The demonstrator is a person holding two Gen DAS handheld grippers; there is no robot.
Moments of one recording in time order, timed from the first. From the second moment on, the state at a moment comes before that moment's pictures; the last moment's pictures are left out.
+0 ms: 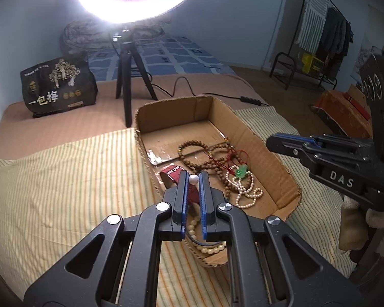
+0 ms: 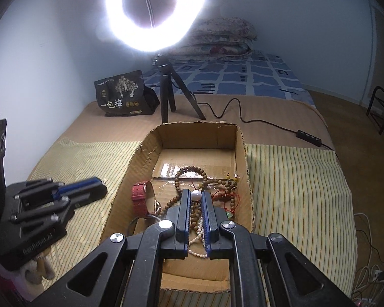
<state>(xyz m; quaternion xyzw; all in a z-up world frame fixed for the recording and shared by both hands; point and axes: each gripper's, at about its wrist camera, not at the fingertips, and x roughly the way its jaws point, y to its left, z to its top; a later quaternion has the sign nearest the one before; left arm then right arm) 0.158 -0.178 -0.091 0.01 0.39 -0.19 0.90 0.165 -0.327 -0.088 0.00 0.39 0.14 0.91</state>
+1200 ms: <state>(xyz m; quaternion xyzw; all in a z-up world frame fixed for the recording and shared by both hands) 0.146 -0.179 -0.091 0.03 0.38 -0.19 0.91 0.166 -0.336 -0.095 0.01 0.39 0.10 0.91</state>
